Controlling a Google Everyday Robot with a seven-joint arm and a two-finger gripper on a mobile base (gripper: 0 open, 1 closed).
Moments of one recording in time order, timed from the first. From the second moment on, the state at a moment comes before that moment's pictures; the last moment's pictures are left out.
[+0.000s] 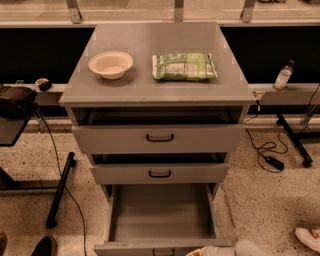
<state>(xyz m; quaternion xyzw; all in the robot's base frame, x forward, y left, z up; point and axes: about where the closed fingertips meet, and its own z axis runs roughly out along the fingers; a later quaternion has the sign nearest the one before) 0.377 -0.135 0.180 -0.63 0.62 0.26 0.38</state>
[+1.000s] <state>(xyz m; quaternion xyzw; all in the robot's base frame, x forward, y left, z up) 0.399 -0.138 0.121 -0.55 0.69 0.23 0.41</state>
